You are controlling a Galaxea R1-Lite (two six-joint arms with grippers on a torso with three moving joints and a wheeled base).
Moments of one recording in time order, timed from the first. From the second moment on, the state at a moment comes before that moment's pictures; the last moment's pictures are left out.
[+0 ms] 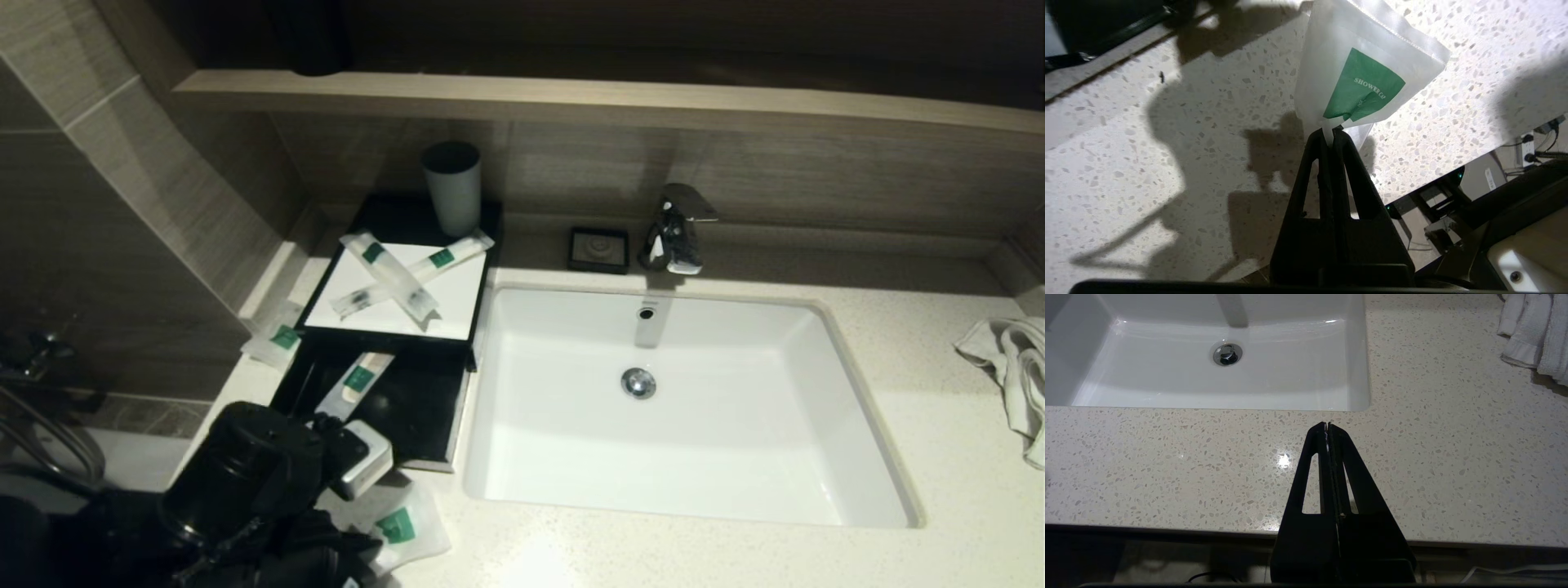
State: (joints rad) left arm -0.68 1.45 -0.54 -0.06 0.10 0.02; right arm 0.00 0.00 0.00 0.00 -0.01 0.04
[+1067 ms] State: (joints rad) left arm -0.48 1.44 -0.84 0.02 0.22 -0.04; right arm 0.00 0.00 0.00 0.00 -0.01 0.04
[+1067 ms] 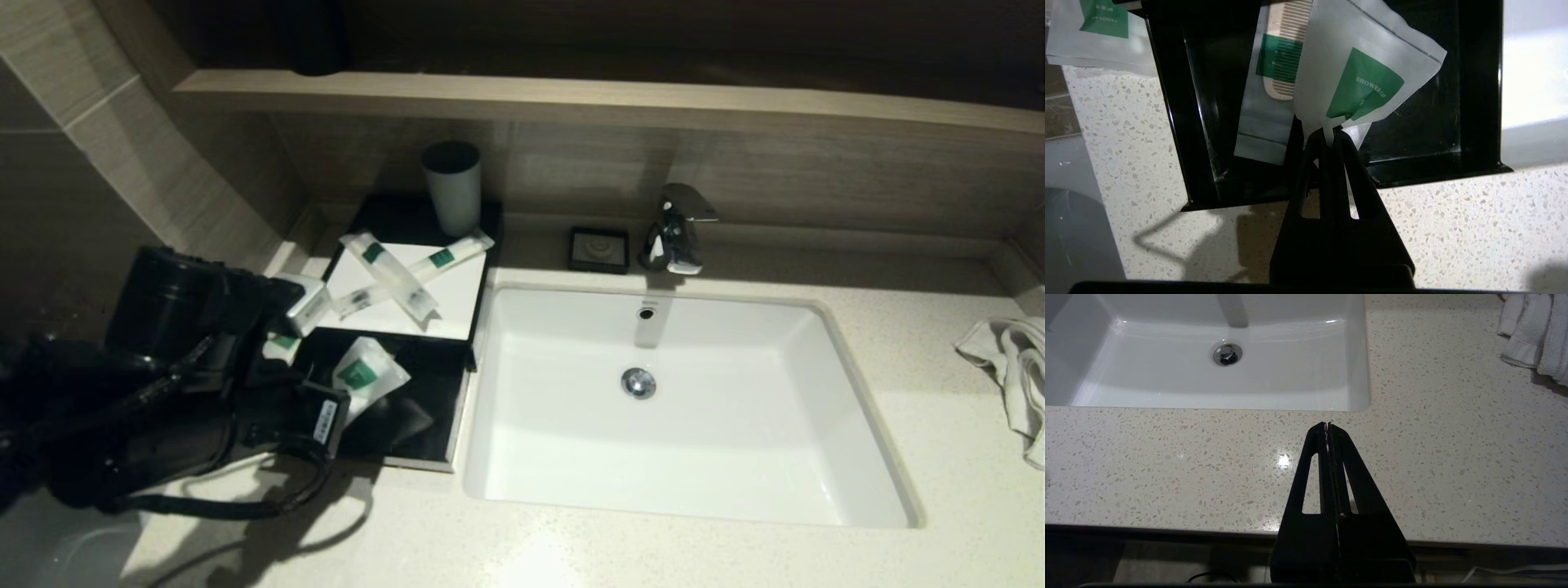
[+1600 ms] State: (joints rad) left arm -0.44 1.54 -0.85 -0.03 0.22 -0.06; right arm 0.00 0.00 0.00 0.00 -0.01 0.04
